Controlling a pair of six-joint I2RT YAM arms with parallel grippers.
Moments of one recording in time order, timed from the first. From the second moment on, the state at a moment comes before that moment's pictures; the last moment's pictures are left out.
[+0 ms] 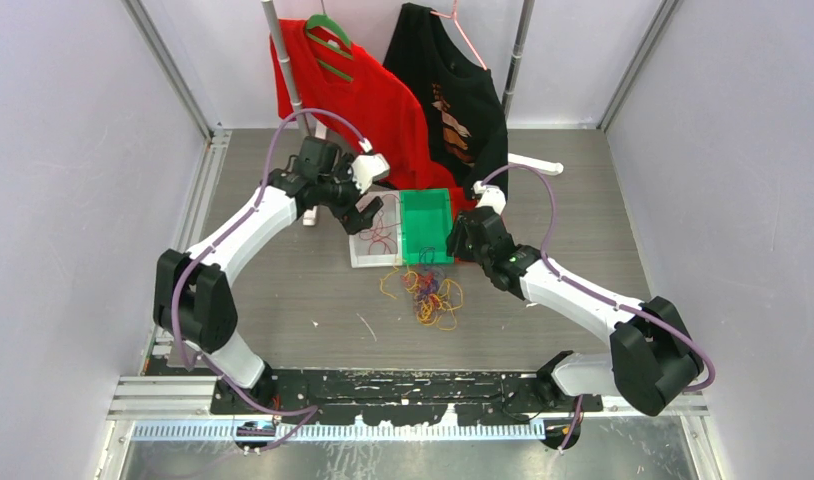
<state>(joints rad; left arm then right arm) -0.42 1.64 1.36 -0.56 0.36 0.54 0.61 1.28 0.74 -0.08 0.28 0.56</state>
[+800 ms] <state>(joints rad) -0.52 1.74 1.38 -0.62 0.39 0.68 0.61 1.28 0.74 -0.08 0.27 0.57</state>
